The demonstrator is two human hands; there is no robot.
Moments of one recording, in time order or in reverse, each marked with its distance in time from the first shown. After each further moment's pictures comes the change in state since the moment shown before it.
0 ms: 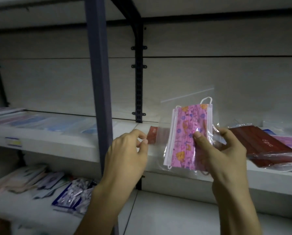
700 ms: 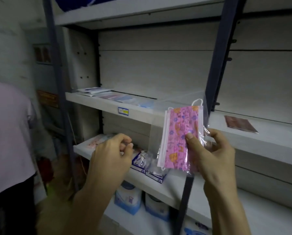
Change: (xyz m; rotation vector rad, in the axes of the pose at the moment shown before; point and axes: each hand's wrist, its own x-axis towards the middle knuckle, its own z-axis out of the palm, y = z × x) left_hand -0.133 -0.174 -0.237 0.160 0.124 -0.284; right_hand -0.210 -0.006 0.172 0.083 -0.325 0.113
